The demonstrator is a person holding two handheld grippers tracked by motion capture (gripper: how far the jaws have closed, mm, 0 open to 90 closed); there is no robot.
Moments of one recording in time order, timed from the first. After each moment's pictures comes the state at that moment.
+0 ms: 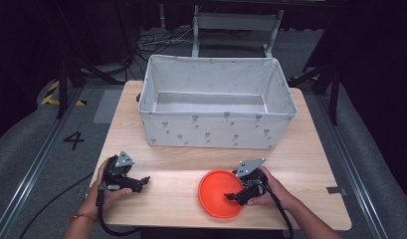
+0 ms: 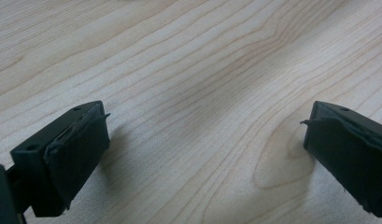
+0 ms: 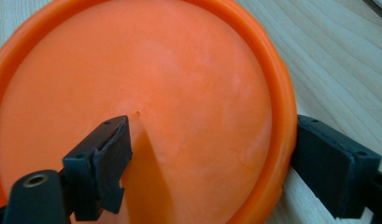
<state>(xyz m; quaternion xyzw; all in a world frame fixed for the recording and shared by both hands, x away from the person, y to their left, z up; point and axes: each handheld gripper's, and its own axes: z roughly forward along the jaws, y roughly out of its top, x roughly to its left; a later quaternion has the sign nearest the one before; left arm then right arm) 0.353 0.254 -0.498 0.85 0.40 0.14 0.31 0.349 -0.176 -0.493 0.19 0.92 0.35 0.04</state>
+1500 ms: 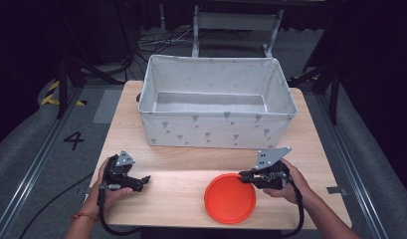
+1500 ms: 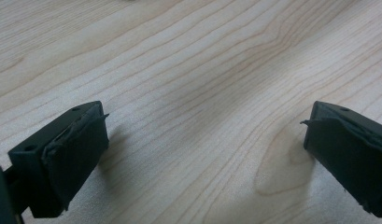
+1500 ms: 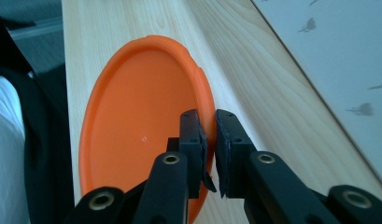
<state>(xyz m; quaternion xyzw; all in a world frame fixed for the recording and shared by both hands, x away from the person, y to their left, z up) 0.355 0.252 -0.499 0.85 0.41 0.14 0.31 0.338 -0.207 -0.407 0.15 0.91 0.37 0.06</state>
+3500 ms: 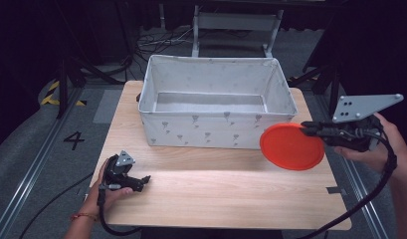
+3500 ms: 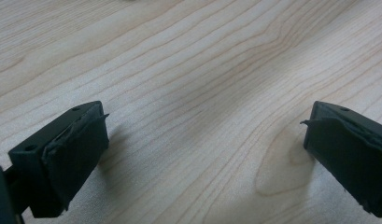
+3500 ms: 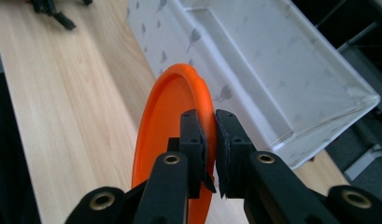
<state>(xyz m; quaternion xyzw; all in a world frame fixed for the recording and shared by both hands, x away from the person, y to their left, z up) 0.355 0.252 -0.499 0.84 0.41 0.14 0.31 0.334 -0.297 -0.215 0.18 0.90 0.33 0.22</state>
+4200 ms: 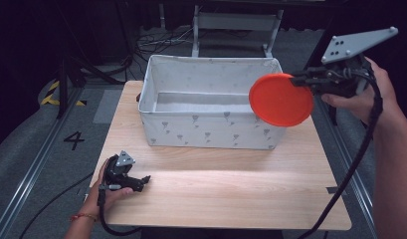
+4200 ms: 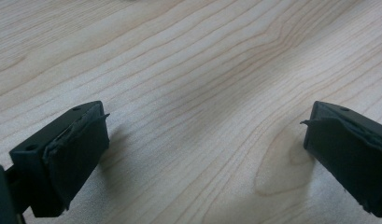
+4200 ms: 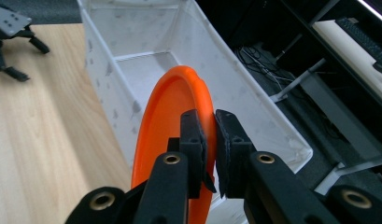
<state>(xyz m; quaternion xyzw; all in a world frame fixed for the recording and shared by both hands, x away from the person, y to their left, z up) 0.355 0.251 -0.499 0.84 0.41 0.14 0.31 0.403 -0.262 -0.150 0.18 0.88 0.35 0.27</state>
